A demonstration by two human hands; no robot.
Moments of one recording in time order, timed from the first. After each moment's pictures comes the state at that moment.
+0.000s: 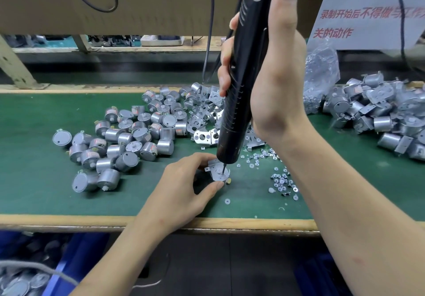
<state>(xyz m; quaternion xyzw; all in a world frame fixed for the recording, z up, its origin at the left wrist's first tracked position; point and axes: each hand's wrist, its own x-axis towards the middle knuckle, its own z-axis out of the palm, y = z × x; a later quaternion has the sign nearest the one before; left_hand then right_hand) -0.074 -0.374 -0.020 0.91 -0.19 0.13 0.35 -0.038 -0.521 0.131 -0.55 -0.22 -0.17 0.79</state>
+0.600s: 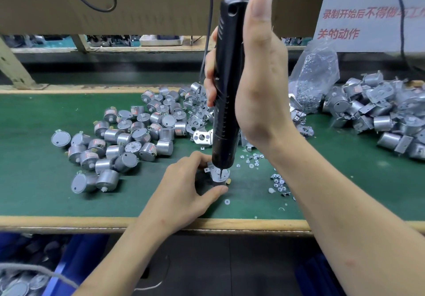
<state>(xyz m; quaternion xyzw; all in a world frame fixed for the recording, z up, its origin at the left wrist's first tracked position) -0.074 -0.378 -0.018 0.92 -0.18 0.12 0.34 -0.040 -0.511 0.125 -0.57 -0.24 -0.15 0.77</state>
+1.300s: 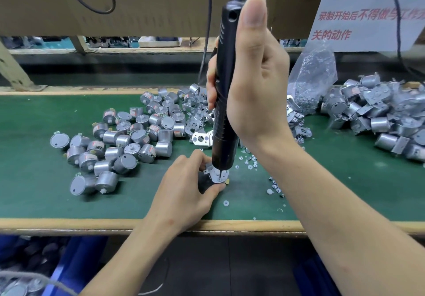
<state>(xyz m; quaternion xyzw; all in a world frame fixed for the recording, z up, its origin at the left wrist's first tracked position) -0.073 -0.386 -0.021 0.93 -0.14 0.14 0.32 -0.039 -0.508 0.120 -0.59 -0.21 -0.23 0.74</state>
